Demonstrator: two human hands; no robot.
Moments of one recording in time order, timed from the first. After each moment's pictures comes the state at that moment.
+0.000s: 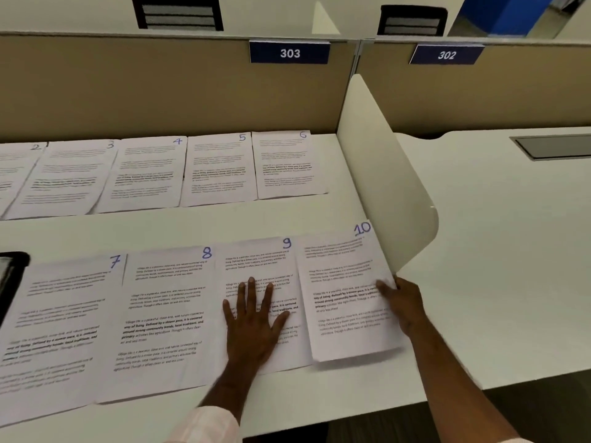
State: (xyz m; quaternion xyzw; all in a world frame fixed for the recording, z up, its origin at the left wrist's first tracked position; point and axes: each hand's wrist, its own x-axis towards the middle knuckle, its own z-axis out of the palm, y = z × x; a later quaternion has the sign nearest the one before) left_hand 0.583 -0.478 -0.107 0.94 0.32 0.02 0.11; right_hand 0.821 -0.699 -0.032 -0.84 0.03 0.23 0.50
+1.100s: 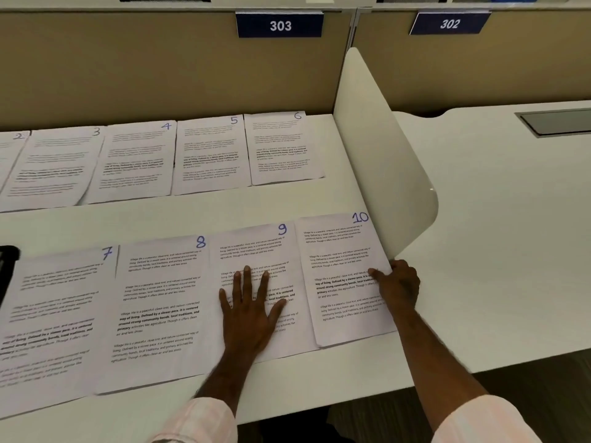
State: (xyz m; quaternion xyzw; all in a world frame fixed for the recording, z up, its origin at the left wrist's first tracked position) left_hand 0.583 -0.480 -0.102 0.94 0.32 0.01 0.10; right_hand 0.823 -0.686 -0.053 -0.95 0.04 0.15 0.29
